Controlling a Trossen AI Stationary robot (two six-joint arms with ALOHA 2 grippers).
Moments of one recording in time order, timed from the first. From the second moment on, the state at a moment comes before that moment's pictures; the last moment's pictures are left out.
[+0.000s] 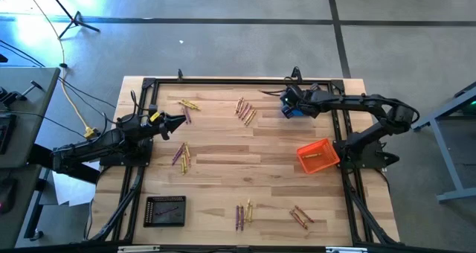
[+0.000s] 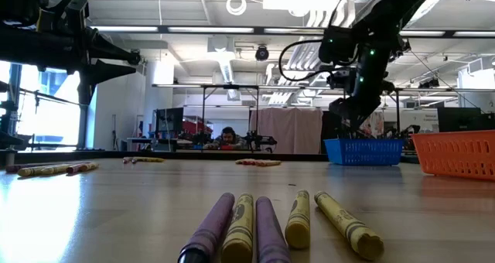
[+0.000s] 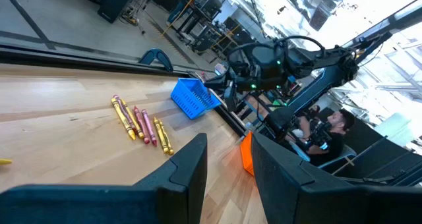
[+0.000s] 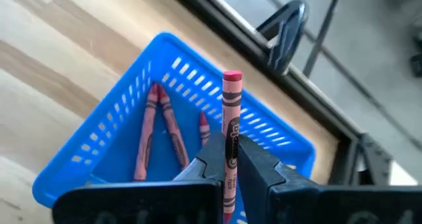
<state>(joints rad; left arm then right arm) 0.31 0.01 0.03 -0.02 -0.09 -0.72 -0.50 1.46 0.83 -0.54 0.62 0.27</state>
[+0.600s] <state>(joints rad) 0.31 0.01 0.03 -0.02 -0.09 -0.72 -0.35 1.34 1.00 -0.86 0.32 0.54</state>
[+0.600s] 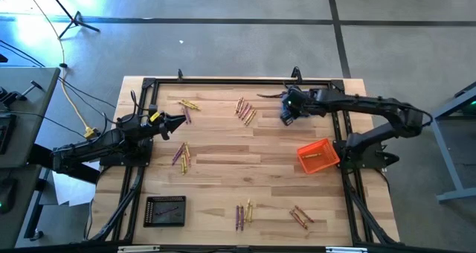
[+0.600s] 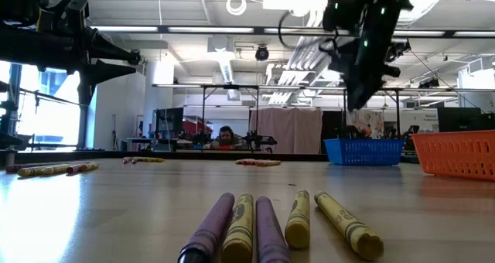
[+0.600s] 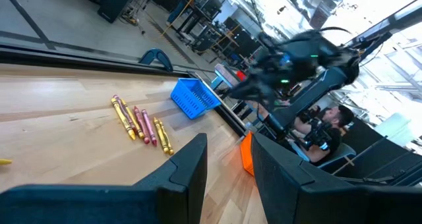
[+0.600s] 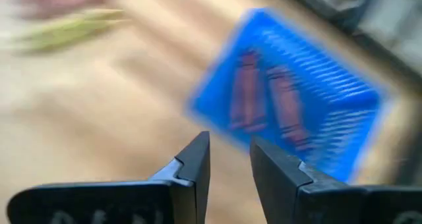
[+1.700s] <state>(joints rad) 0.31 0.01 0.03 -0.02 -0.09 -0.72 0.70 1.70 1.02 -0.70 -0.23 1.63</state>
